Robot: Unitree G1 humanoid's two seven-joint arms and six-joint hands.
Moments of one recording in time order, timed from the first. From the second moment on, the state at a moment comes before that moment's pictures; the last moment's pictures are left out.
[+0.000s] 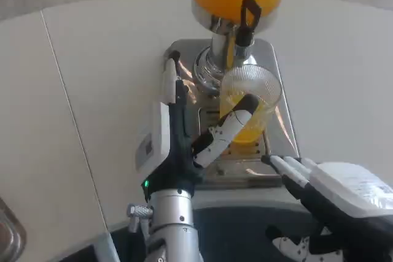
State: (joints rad) left arm -0.36 -0.09 -0.27 0.12 0.60 0.08 0.48; right arm 0.04 -0.48 0.11 -0.77 -0.89 0.28 0.69
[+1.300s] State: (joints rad) left arm -0.37 -0.09 -0.34 0.24 0.60 0.00 0.57; right arm 0.02 -0.47 0.11 -0.76 -0.84 0.33 0.74
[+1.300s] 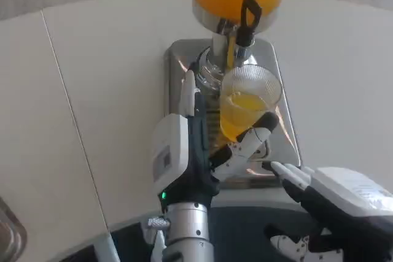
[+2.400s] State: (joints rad) left arm -0.54 -0.13 -0.33 0.53 0.60 -0.04 0.66; right arm 0.01 -0.48 0.10 -0.76 -0.81 0.37 0.76
